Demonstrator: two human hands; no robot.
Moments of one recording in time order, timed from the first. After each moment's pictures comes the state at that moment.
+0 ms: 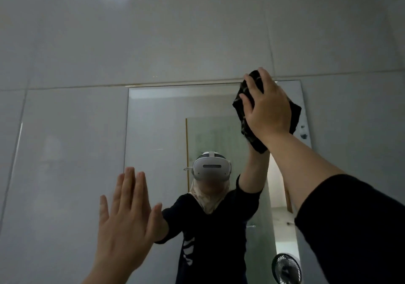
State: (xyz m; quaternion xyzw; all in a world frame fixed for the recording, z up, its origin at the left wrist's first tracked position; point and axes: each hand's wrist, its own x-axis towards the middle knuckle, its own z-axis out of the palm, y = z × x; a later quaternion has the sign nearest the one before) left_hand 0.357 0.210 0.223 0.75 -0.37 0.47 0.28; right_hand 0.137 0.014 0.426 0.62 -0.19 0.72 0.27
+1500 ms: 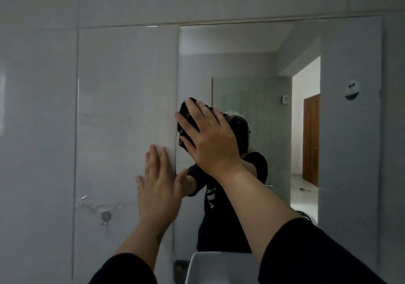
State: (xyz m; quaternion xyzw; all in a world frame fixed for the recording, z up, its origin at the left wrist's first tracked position) left_hand 0.383 0.239 0.162 0.76 -0.37 0.33 0.42; right_hand 0.292 0.140 0.262 0.76 -0.05 0.56 0.32
